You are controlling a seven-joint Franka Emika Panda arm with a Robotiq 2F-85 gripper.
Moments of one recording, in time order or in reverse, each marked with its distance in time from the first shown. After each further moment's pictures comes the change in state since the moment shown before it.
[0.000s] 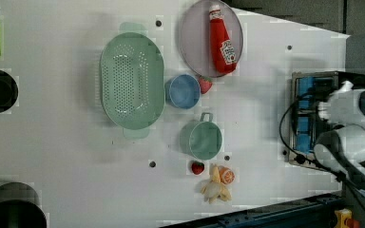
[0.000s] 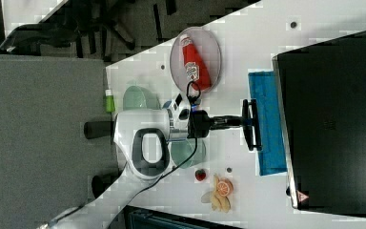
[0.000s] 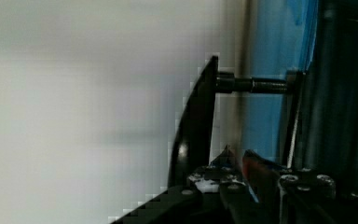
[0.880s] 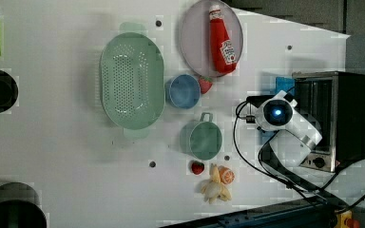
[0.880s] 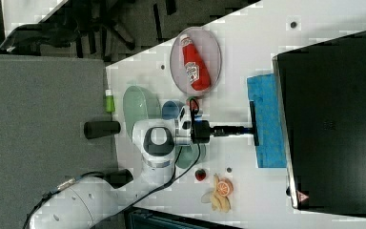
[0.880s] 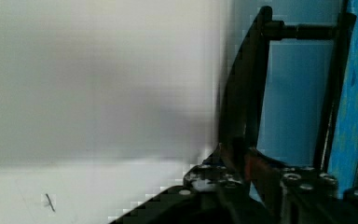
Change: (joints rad) arm 0.178 0.264 0.045 0.014 -0.217 -0.020 0.505
